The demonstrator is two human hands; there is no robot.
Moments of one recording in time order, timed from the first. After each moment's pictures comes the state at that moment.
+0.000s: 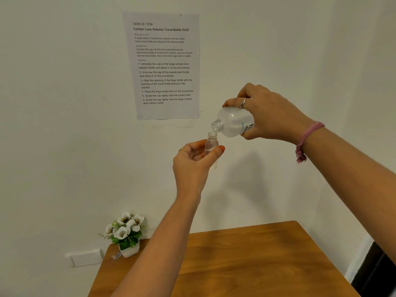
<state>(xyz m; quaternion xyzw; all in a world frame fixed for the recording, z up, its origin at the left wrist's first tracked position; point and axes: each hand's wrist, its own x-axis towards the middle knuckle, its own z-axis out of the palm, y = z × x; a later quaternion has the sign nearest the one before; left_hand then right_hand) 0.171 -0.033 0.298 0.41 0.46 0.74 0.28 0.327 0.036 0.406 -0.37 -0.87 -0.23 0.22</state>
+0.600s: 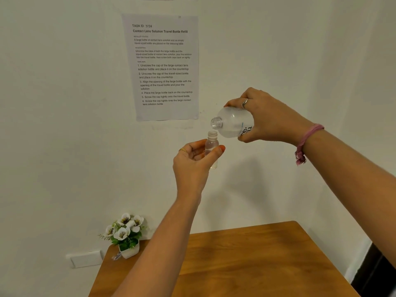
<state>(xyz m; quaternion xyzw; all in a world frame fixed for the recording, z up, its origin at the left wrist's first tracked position) 0.174 -0.034 0.301 0.41 0.46 0.74 0.28 0.330 0.040 0.402 -0.37 -0.88 -0.14 0.24</state>
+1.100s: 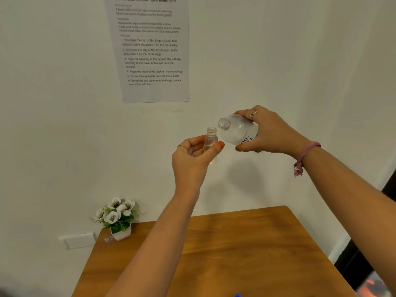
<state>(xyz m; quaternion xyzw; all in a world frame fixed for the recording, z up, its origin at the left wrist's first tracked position) 0.197 -0.023 0.274 0.40 0.46 0.73 0.31 0.363 0.070 0.335 -0.41 -0.87 0.05 0.28</state>
